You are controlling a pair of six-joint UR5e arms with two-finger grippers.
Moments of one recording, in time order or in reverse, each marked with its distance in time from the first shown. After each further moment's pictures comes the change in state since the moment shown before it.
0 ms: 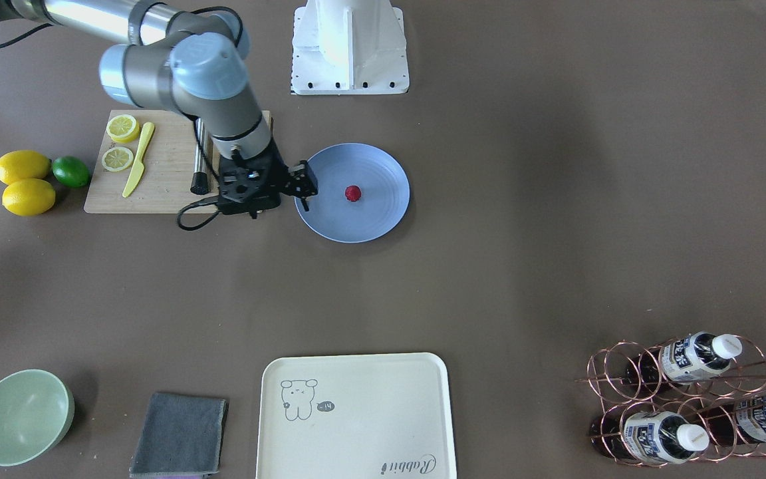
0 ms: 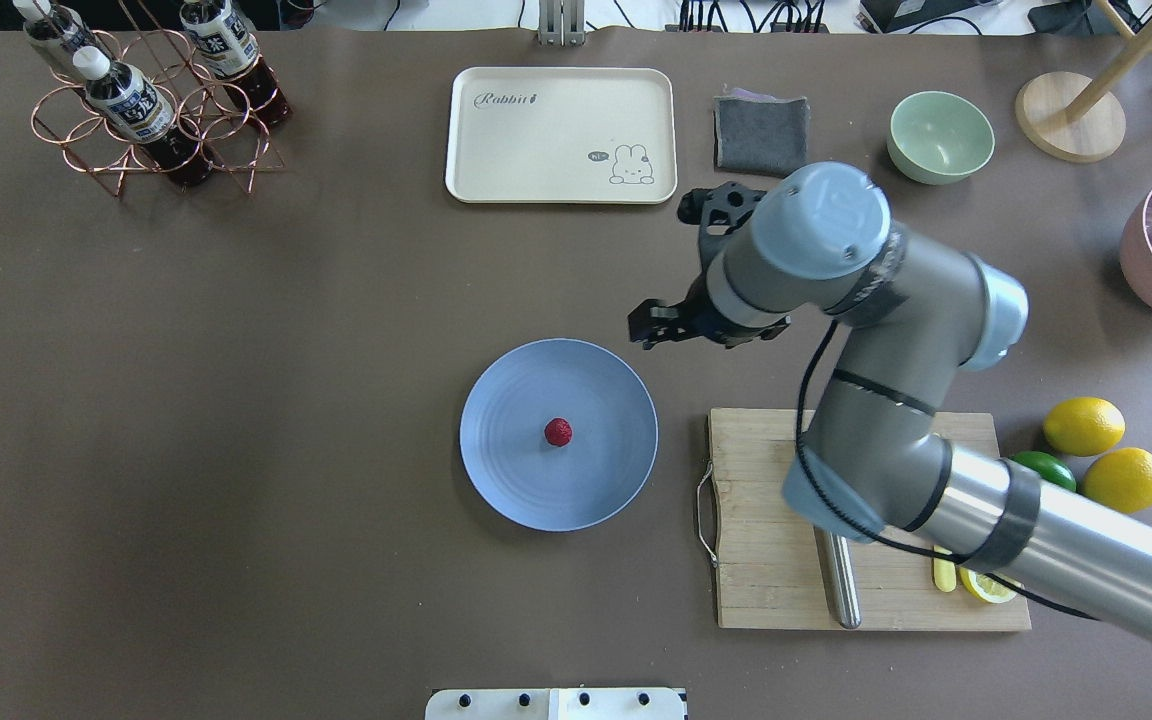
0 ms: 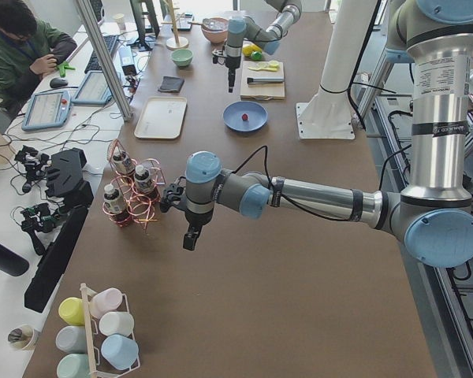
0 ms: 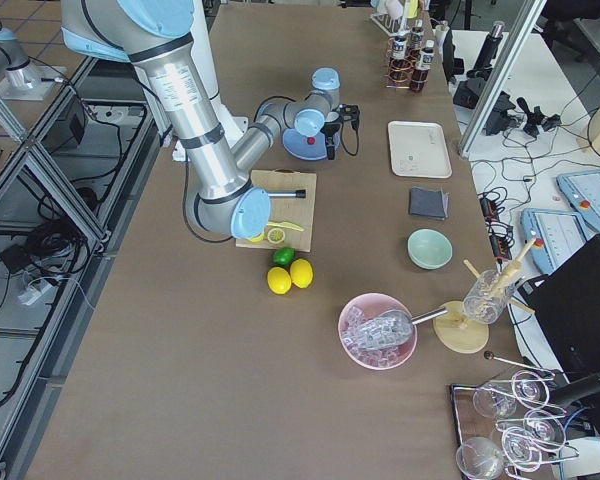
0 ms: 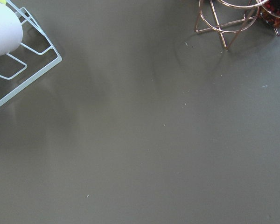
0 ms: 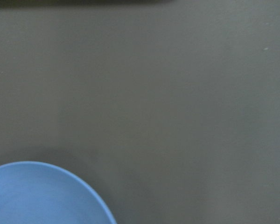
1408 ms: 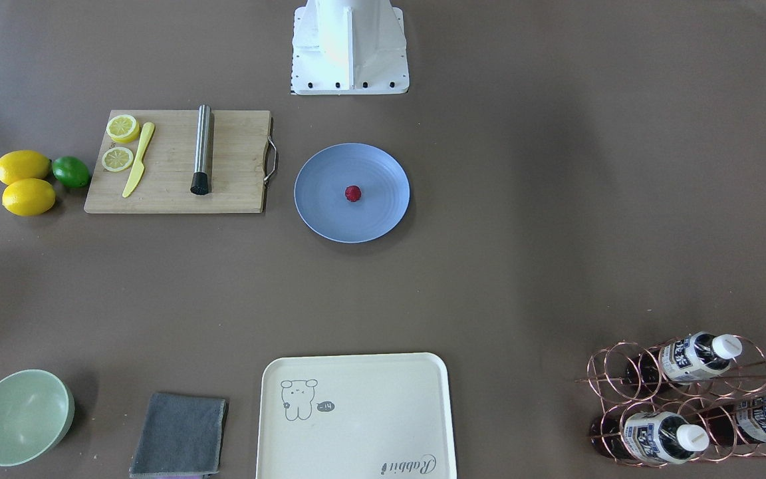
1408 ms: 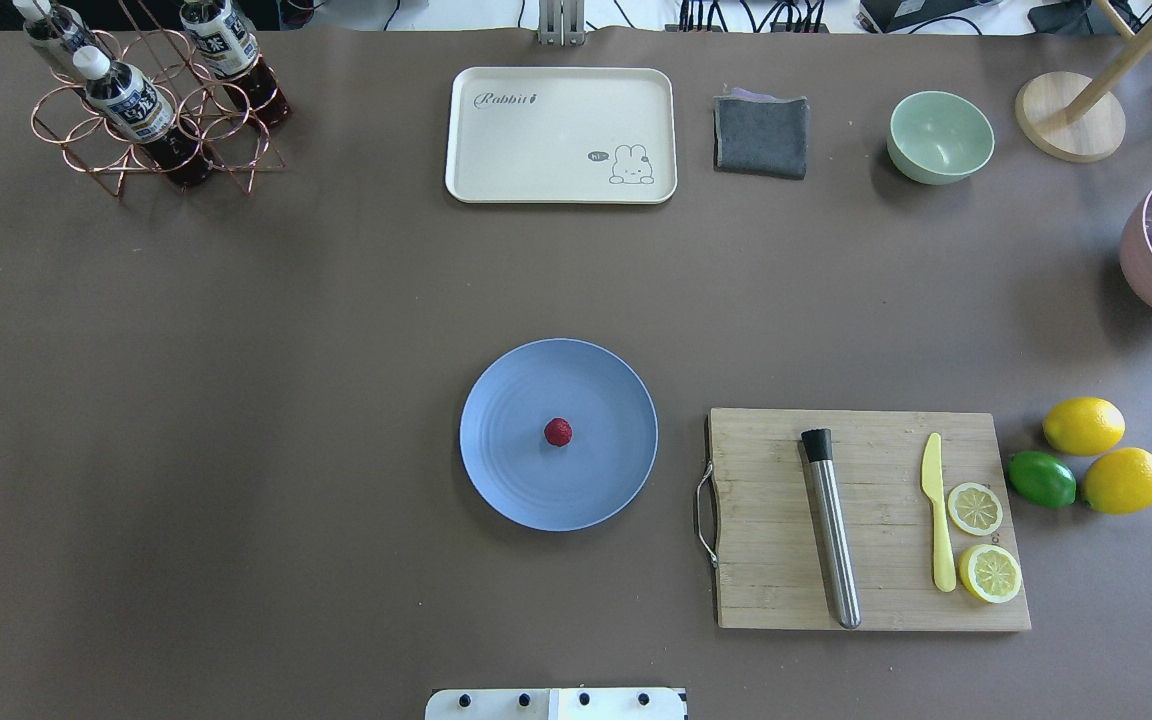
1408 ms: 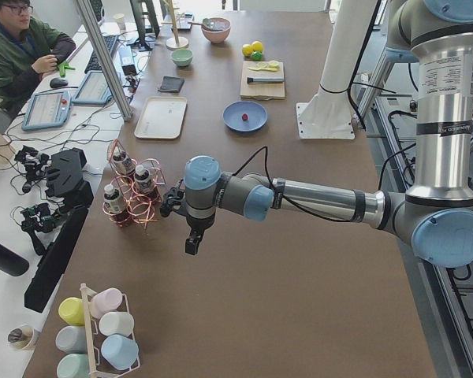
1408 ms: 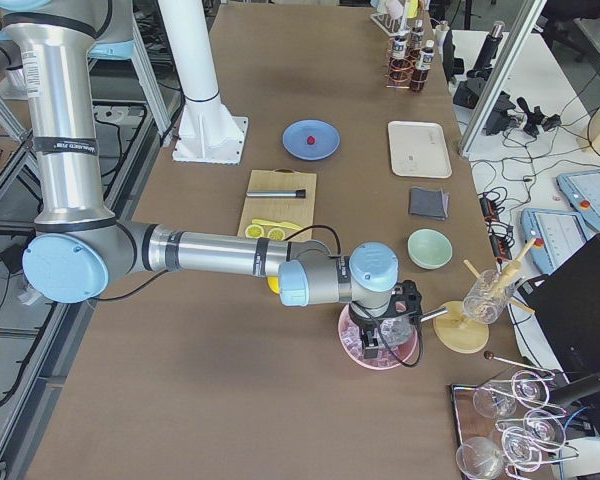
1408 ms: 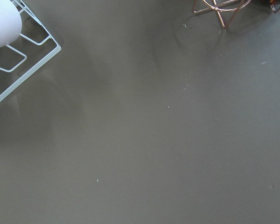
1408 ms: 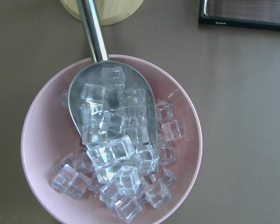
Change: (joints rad) left arm -0.048 0.006 0.003 0.043 -0.071 0.056; right arm 0.931 -0.425 -0.301 -0.004 0.381 -1.087
